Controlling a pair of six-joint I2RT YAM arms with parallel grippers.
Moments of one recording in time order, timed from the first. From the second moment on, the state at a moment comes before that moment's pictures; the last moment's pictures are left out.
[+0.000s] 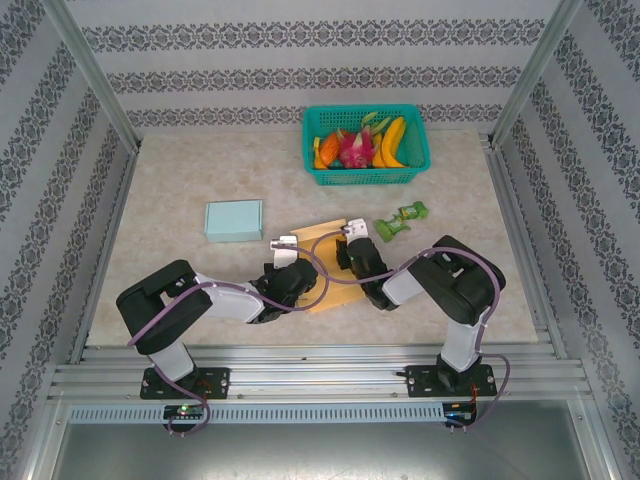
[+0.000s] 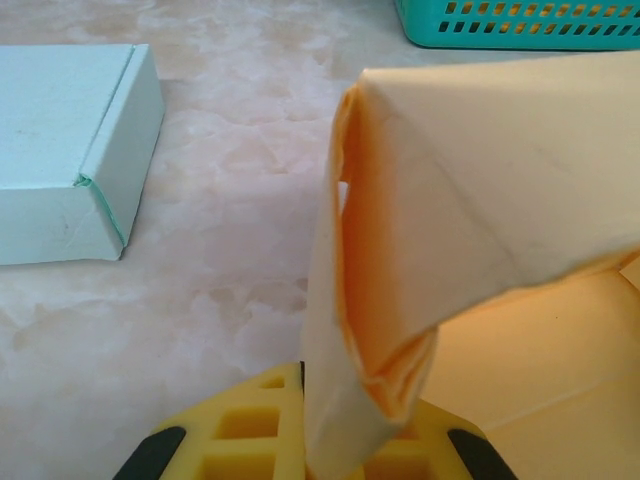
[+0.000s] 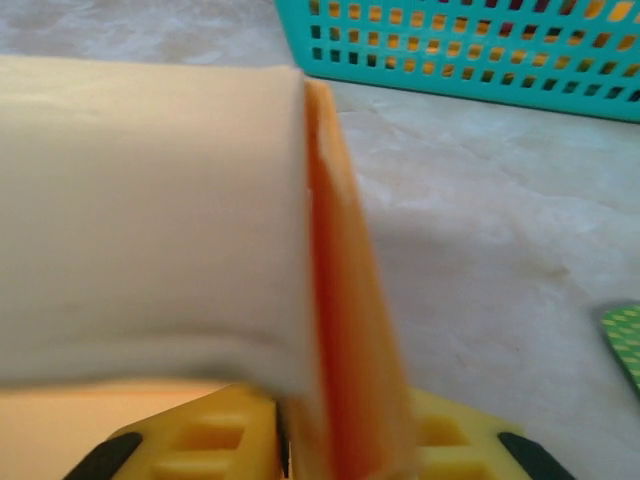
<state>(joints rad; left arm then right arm) -0.90 1.69 0.63 0.34 -0.79 -0.61 0.69 1.85 0.55 0.84 0.41 0.19</state>
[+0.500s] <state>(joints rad) -0.91 1.71 0.65 0.31 -0.83 -0.62 0.71 1.85 0.53 0.86 0.46 0.18</state>
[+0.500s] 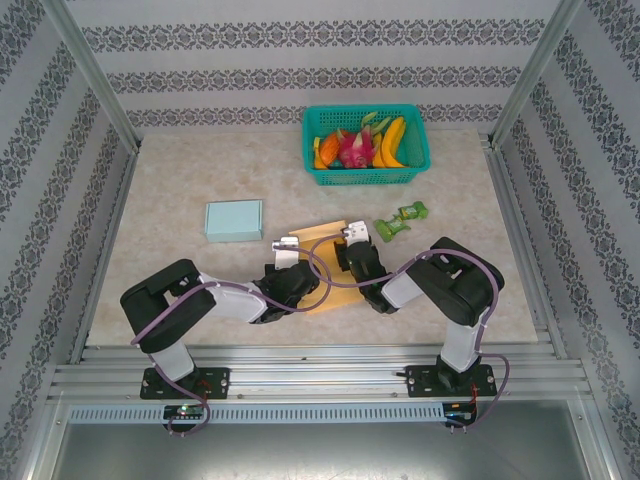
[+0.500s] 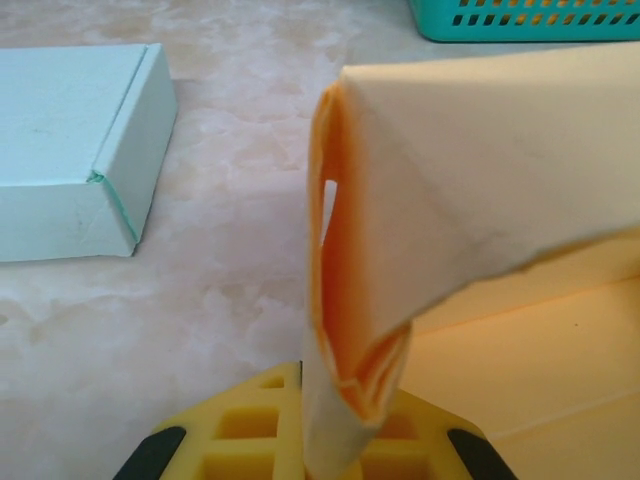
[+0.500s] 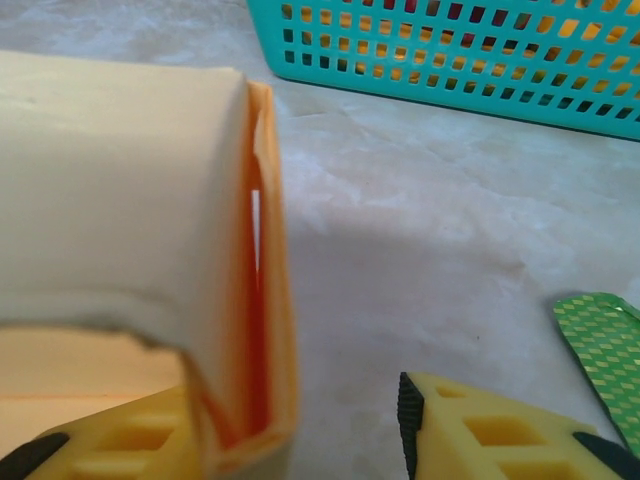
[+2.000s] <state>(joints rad) -0.89 1.77 0.70 0.30 -0.84 -0.61 0.78 1.38 0.36 0.68 0.42 0.19</state>
